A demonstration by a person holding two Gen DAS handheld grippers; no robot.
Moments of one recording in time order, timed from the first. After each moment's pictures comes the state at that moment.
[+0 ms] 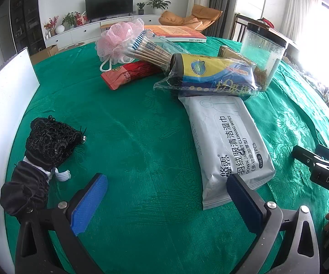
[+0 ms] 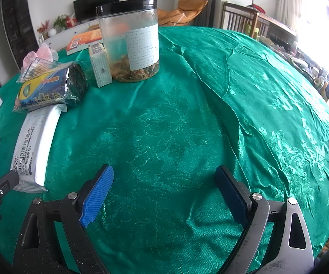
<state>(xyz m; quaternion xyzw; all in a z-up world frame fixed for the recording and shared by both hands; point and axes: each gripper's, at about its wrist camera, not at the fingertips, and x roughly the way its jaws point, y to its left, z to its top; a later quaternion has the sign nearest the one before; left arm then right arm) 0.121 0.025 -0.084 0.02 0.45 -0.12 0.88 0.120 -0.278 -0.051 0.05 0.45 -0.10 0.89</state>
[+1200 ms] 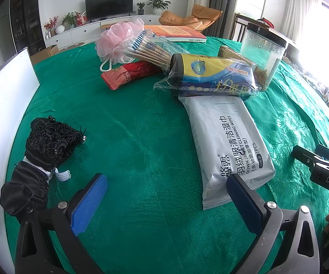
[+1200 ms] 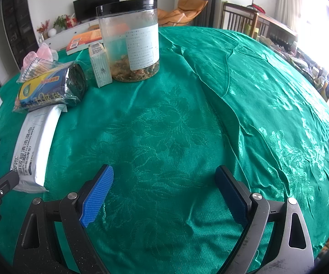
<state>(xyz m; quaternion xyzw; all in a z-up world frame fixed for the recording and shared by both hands) 0.121 0.025 -0.084 0.02 0.45 -0.12 0.88 0.117 -0.273 -0.053 0.05 0.45 -0.10 0.89</state>
